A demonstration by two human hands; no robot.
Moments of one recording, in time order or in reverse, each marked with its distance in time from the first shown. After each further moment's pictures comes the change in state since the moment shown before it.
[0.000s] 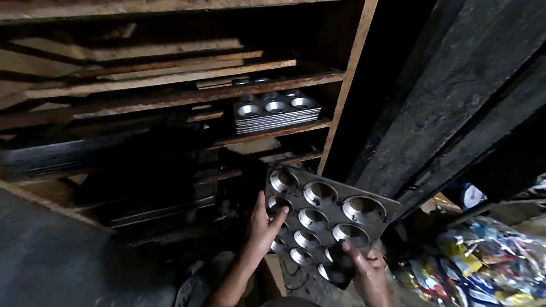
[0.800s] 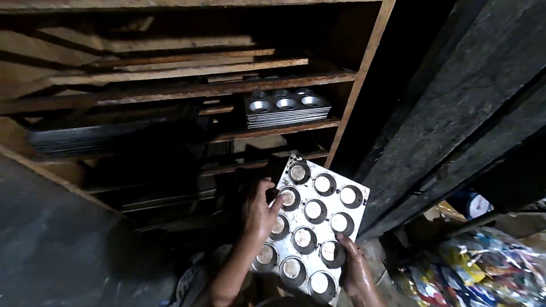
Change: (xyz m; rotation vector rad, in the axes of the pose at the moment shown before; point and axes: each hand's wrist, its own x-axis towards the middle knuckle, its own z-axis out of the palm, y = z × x) left_hand 0.010 0.006 -0.013 0.205 0.193 0.225; right_hand 0.001 0.025 0.011 0.218 0.182 0.537
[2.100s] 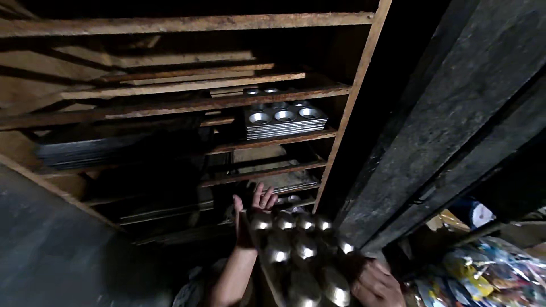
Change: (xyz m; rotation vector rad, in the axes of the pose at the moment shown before) left_hand 0.006 -0.021 0.007 -1.614 -0.025 -0.632; right_hand -0.026 -0.071 -0.019 -1.328 -0.476 -1.604
